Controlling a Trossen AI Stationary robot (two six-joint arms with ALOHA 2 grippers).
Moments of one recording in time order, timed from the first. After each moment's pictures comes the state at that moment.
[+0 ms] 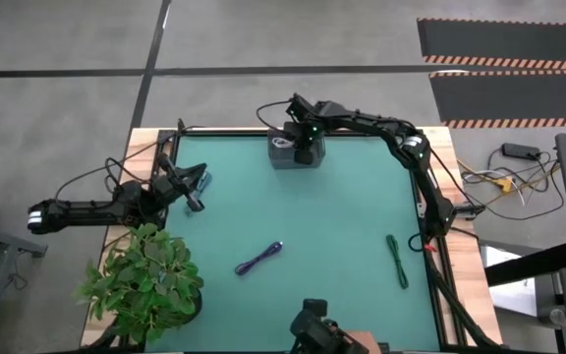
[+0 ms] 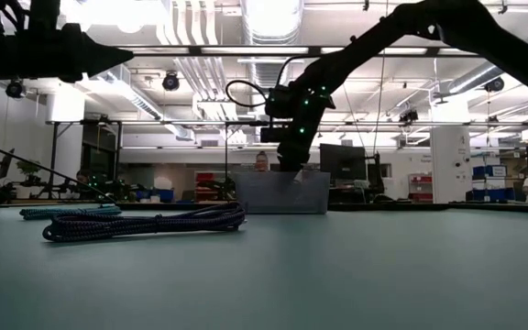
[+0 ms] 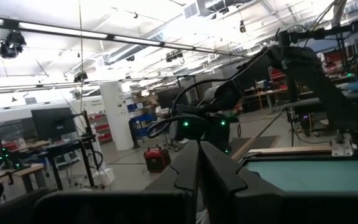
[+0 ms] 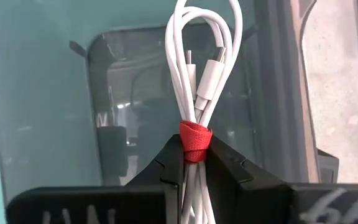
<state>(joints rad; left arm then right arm) 0.10 0.29 0.03 0.57 -0.45 0.40 -0.62 2.23 1.85 -0.75 -0.14 -0.53</state>
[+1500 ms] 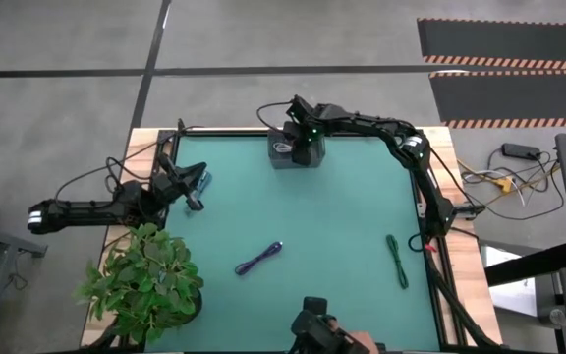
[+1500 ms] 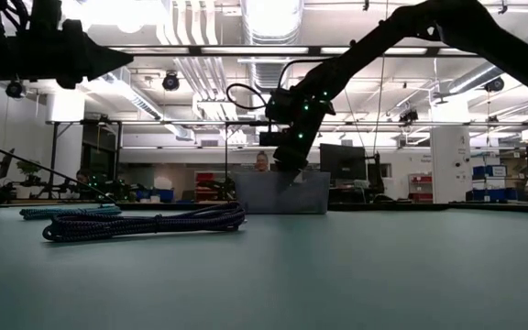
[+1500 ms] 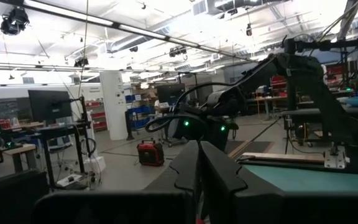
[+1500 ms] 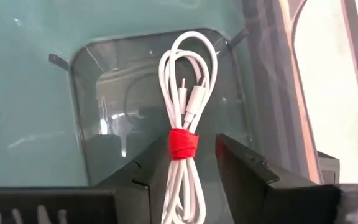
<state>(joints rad) 0.10 0.29 0.03 0.56 -0.48 0.29 -0.62 2.23 1.80 -0.65 -0.13 -0.49</state>
